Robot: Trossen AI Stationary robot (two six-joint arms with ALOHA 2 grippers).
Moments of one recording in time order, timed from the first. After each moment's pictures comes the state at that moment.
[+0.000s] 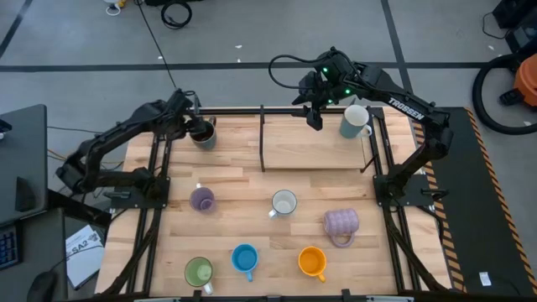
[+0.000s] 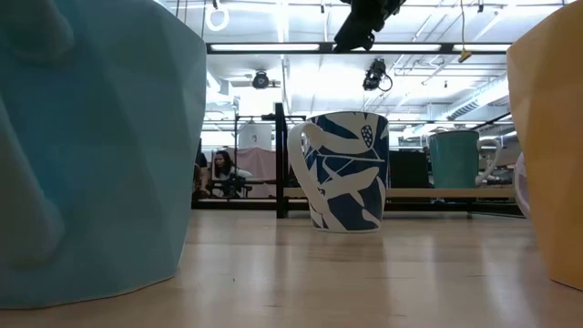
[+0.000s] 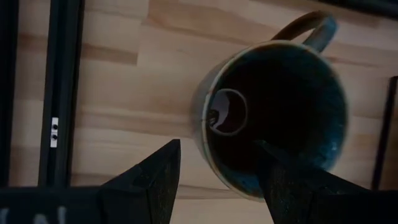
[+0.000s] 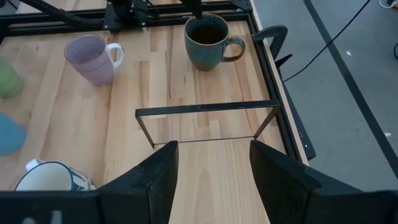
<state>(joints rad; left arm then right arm) 0.90 1.18 0.88 -0.90 -0.08 -0.81 -0.52 1.55 1.77 -0.96 -0.33 -0.30</state>
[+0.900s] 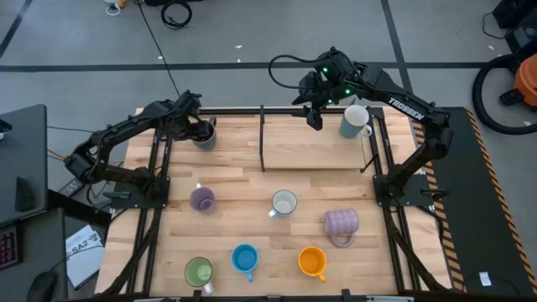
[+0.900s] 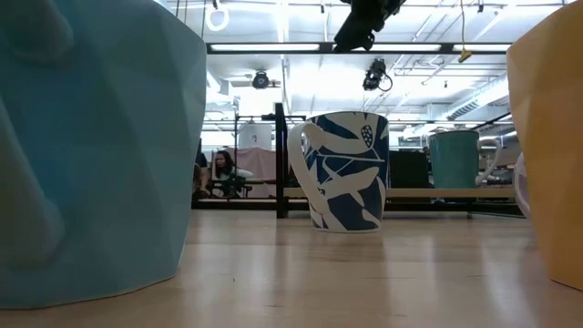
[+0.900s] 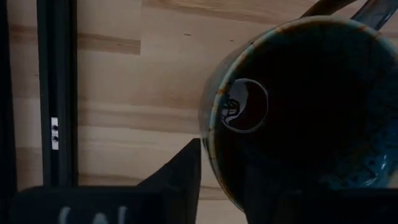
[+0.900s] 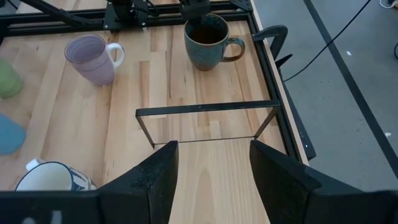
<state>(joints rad) 0.90 1.29 0.88 -0.89 -0.08 -0.75 -0.52 1.55 1.77 -0.96 -0.33 -0.30</state>
